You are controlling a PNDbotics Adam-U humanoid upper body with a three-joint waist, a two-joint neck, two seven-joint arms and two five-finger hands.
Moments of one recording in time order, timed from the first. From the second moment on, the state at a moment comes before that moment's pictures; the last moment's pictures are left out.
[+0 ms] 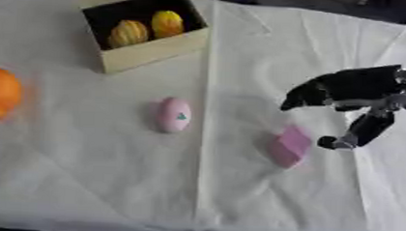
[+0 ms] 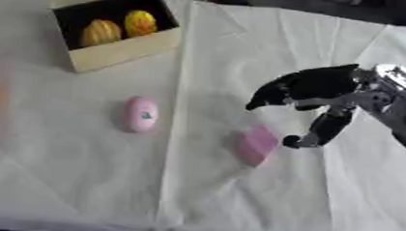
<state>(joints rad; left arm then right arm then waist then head) -0.25 0.38 0.09 -1.98 0.15 -0.15 0.22 -0.60 -0.93 0.55 -1.54 0.54 -0.61 0.48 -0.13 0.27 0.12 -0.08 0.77</state>
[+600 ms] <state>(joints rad) -0.25 0.38 0.09 -1.98 0.15 -0.15 0.22 -0.56 -0.91 0.55 -1.47 0.64 -0.65 0.44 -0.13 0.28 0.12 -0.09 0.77</state>
